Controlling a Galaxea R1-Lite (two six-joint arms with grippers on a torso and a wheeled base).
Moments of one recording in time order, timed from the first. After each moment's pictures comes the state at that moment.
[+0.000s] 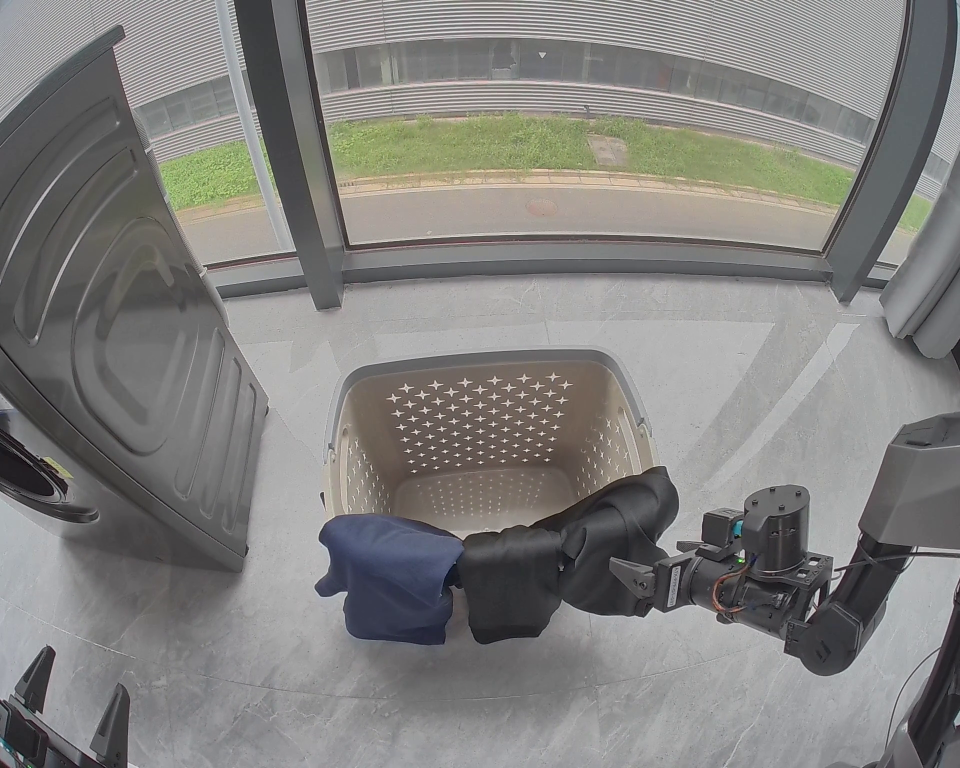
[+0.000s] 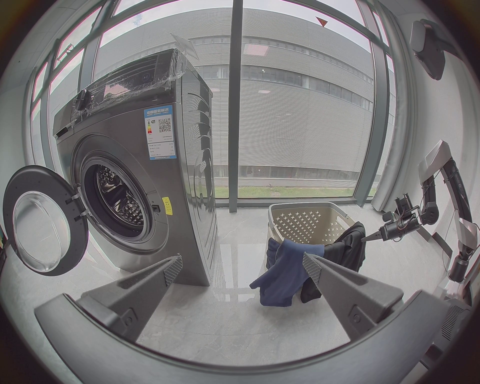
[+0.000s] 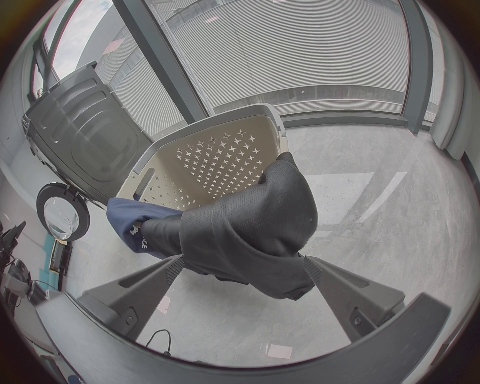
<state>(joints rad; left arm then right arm) 0.00 0.02 -0.02 0.00 0.00 -0.03 0.47 2.07 -0.39 -1.23 -0.03 0.23</state>
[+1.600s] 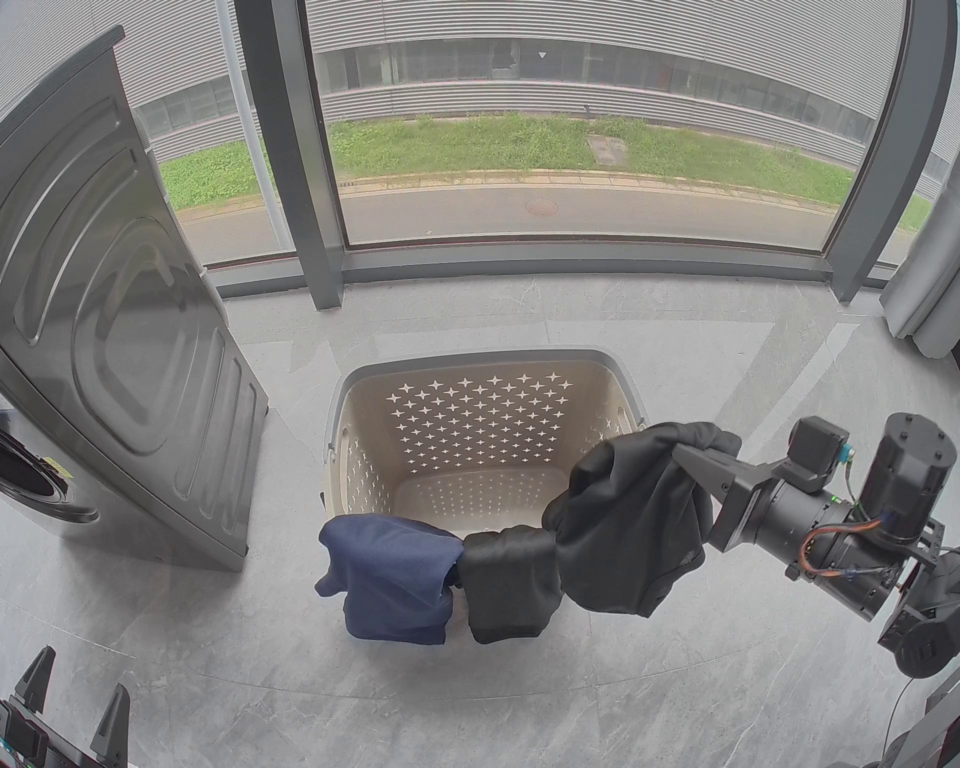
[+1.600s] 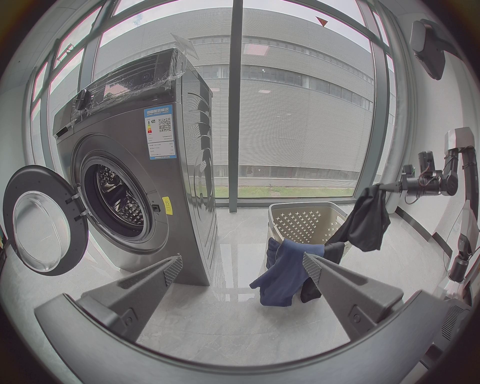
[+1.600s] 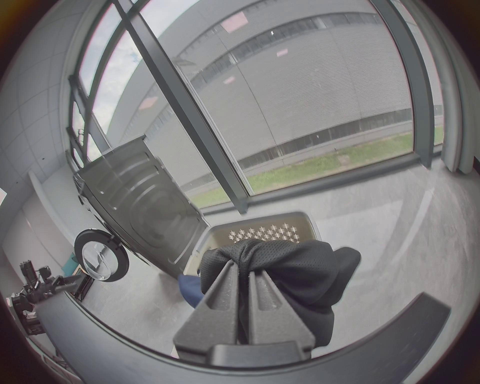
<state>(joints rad) 0.00 0.02 -0.02 0.00 0.00 -0.03 0.61 1.60 -0.38 -1.19 -0.07 0.28</state>
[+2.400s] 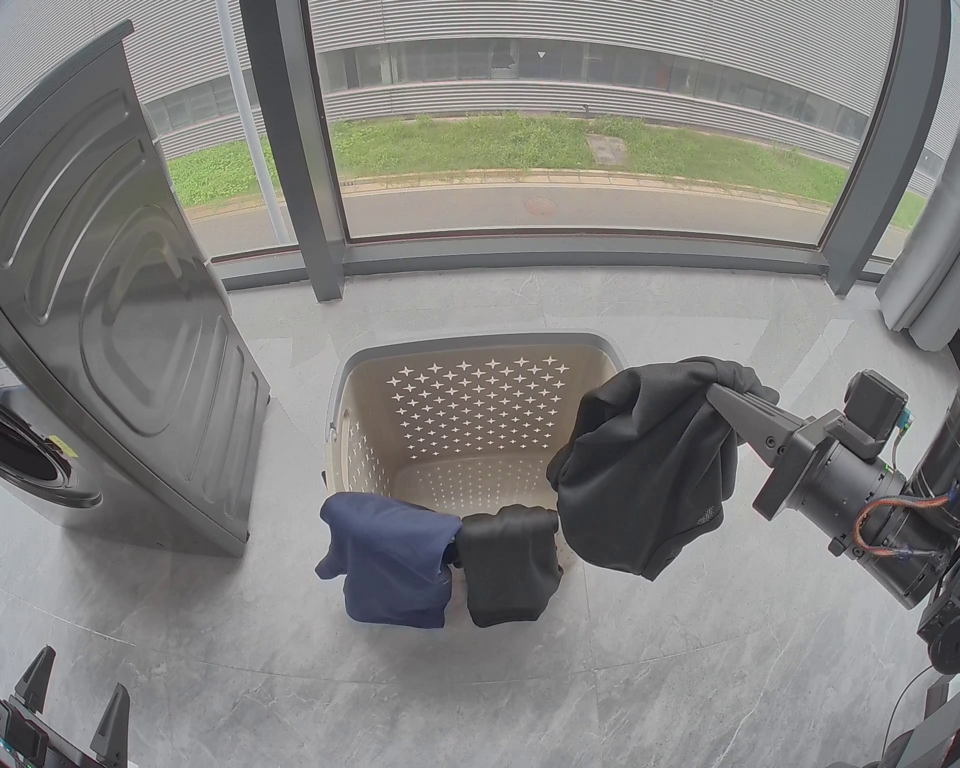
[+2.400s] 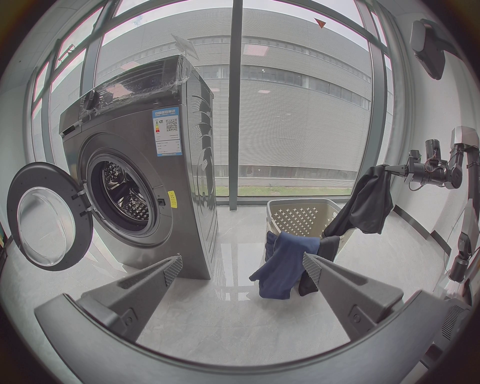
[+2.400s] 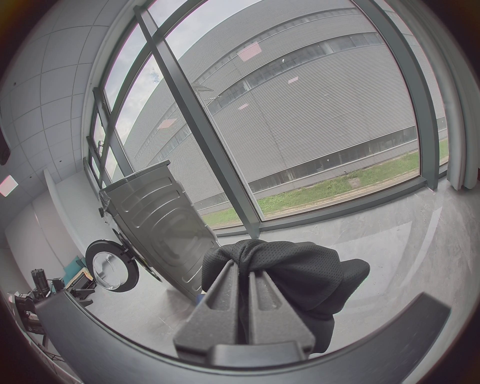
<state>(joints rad) 0.00 0.02 -0.02 0.00 0.00 -0.03 0.64 1.46 -0.41 -1.19 -0.07 0.22</state>
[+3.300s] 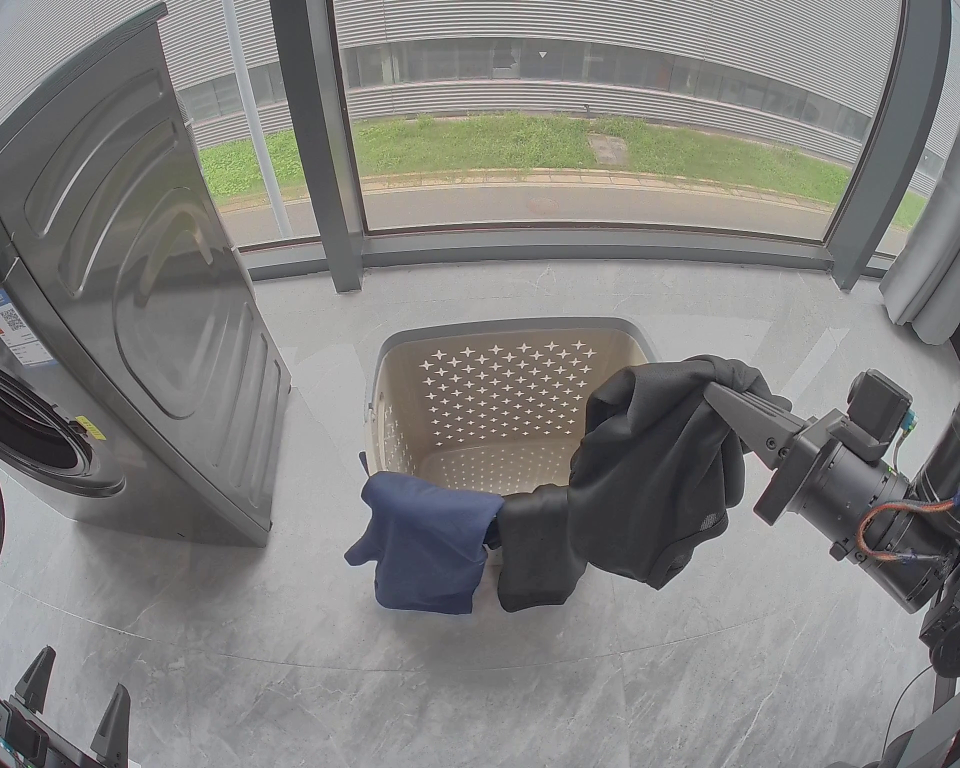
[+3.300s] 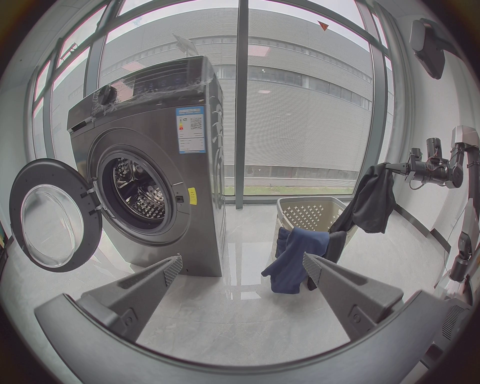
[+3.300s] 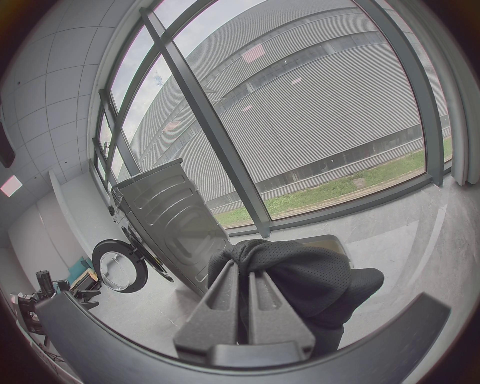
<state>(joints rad) 0.00 0.02 -0.02 0.00 0.00 -0.03 0.67 1.45 -0.41 -1.20 -0.07 0.22</state>
